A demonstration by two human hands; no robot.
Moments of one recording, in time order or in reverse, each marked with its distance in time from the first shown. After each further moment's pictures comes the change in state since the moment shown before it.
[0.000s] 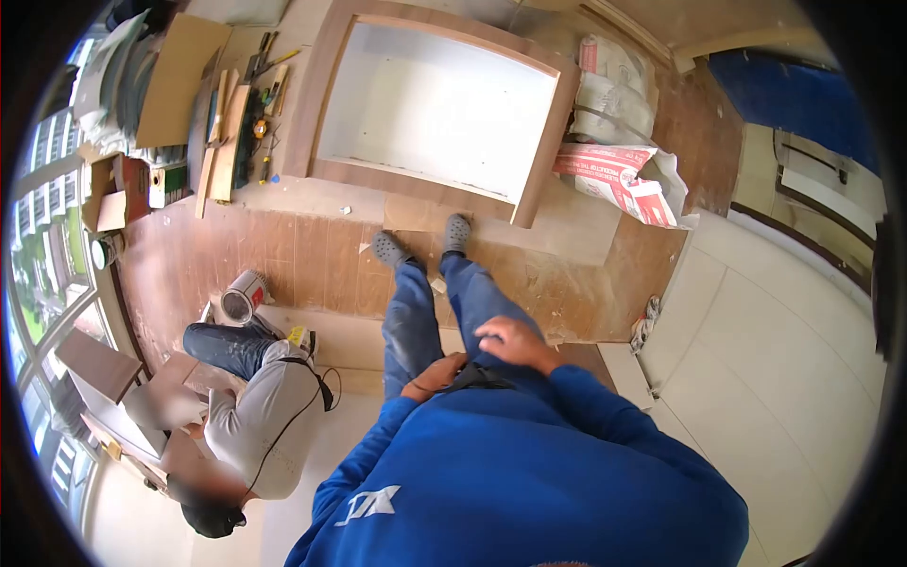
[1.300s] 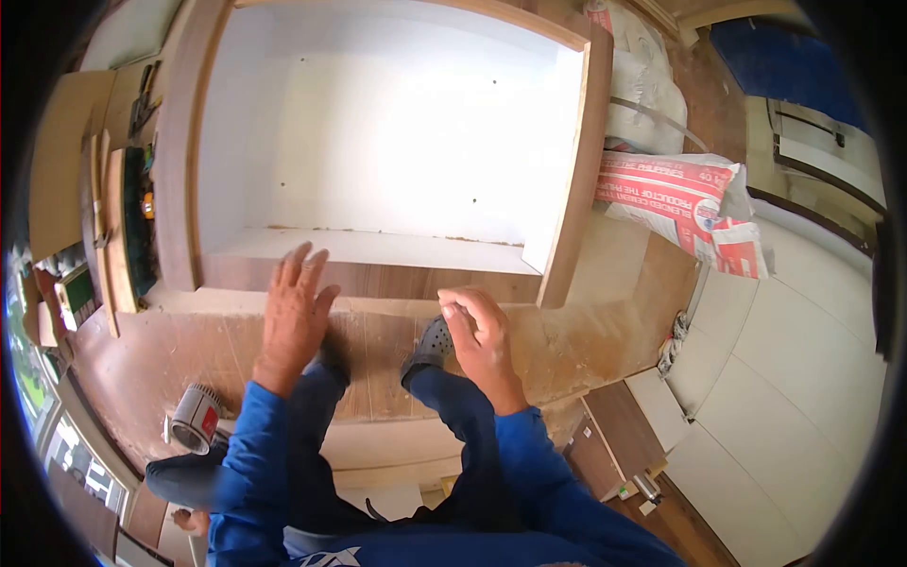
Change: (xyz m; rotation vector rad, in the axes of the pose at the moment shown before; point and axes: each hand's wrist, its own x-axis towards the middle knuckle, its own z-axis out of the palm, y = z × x) left_hand 0.252 -0.091 -0.352 0.929 0.532 0.045; right_hand 0.304 0.142 -0.007 0.226 0.864 -0.023
